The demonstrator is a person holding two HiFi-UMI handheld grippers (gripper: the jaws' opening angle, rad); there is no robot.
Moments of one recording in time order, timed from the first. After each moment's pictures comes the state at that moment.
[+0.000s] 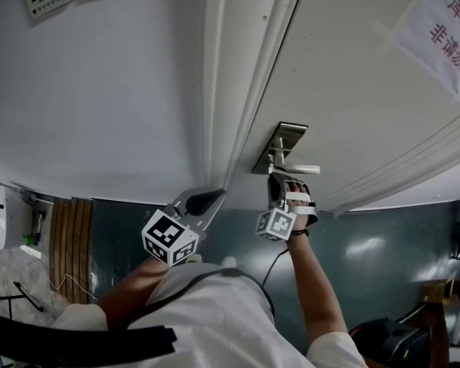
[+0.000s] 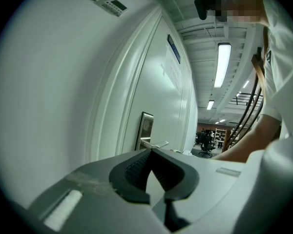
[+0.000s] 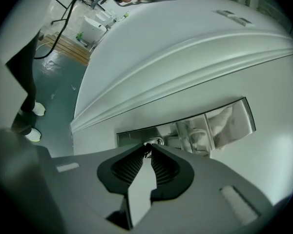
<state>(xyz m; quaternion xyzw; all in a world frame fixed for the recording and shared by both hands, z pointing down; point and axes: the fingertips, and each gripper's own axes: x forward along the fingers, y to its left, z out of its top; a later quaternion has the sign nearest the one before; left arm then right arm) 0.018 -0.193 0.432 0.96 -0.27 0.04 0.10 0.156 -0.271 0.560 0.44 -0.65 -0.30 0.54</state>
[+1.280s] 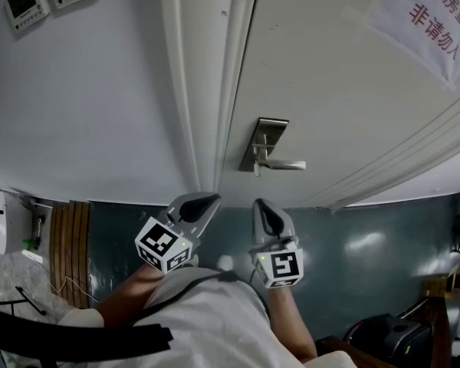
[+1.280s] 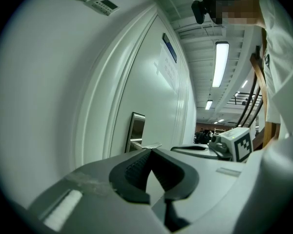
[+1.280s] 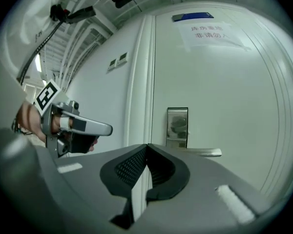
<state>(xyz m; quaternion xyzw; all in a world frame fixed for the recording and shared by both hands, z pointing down) 0.047 -0.172 0.425 0.96 -0.26 0.04 0.09 0.132 -0.159 0.439 0.57 -0.82 0.01 0.05</state>
